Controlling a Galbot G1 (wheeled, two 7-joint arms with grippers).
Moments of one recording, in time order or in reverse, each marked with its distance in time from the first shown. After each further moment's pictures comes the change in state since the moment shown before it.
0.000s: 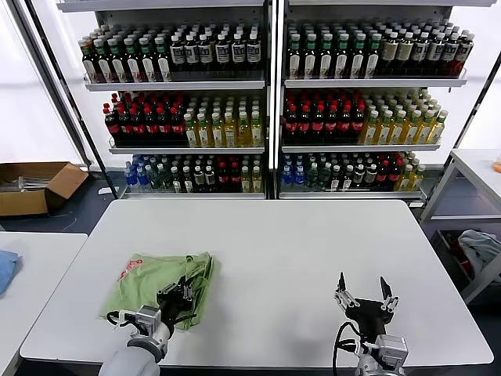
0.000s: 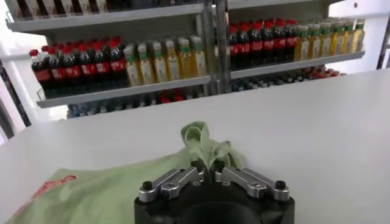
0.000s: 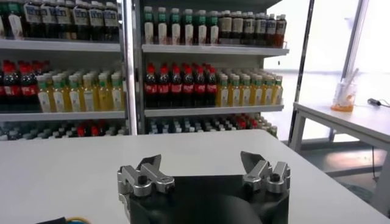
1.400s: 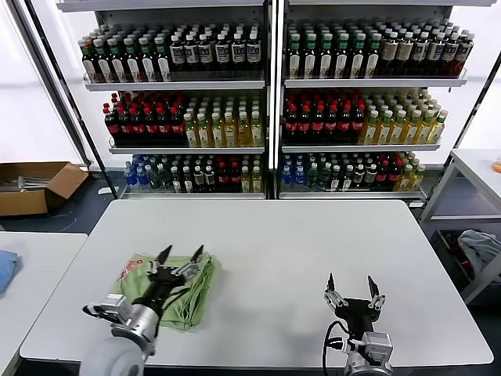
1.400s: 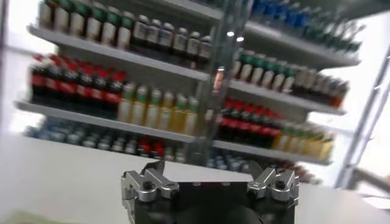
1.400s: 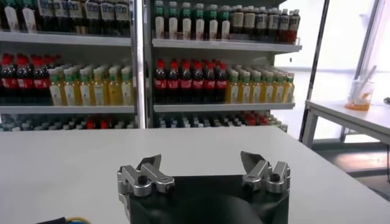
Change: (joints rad) left arm 0.001 0.053 -0.140 -0.111 -0.345 -0.090 -0.018; right arm 0.073 -0.011 -0.054 -0.060 0.008 -0.001 0.013
